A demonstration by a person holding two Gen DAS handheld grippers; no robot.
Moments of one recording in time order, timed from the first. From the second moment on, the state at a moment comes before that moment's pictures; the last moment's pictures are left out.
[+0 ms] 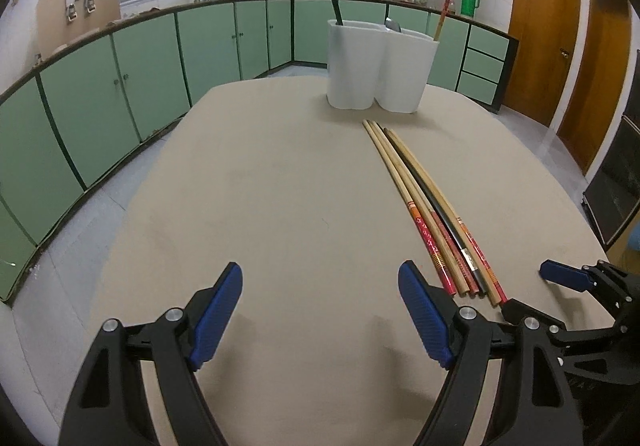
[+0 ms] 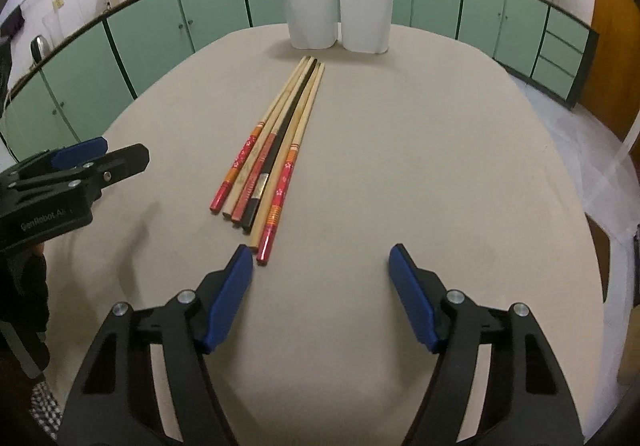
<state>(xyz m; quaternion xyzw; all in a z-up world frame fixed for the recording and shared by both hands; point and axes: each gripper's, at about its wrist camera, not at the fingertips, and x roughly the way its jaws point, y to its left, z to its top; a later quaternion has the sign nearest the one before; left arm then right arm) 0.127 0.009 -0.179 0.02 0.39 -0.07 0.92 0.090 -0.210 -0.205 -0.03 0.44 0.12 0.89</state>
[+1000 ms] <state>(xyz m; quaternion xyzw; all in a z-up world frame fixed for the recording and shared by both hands) 0.131 -0.033 -0.195 0.02 0.41 -0.11 0.91 0.092 -0.226 -0.202 -0.02 0.43 0.12 0.89</state>
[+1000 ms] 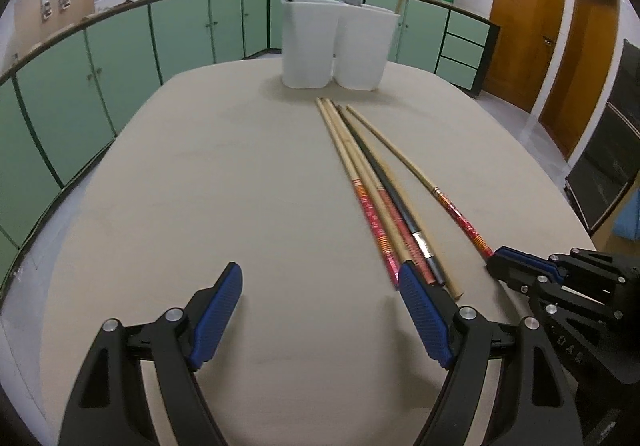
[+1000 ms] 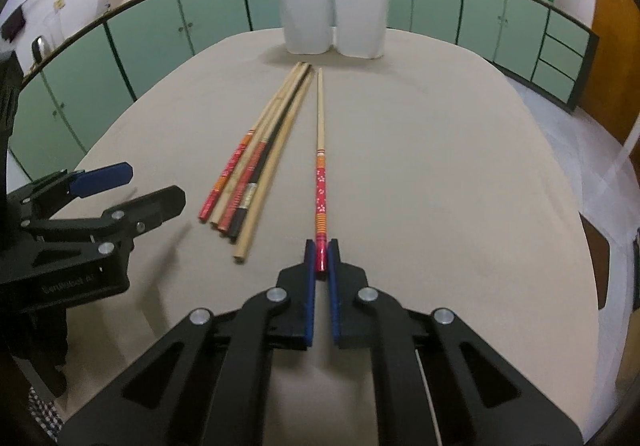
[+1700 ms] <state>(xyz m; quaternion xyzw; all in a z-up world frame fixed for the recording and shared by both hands) 0.141 -0.046 -0.204 0.02 0.43 -0.09 0.90 0.095 -0.240 -0.205 -0.01 0.43 0.12 0.89</state>
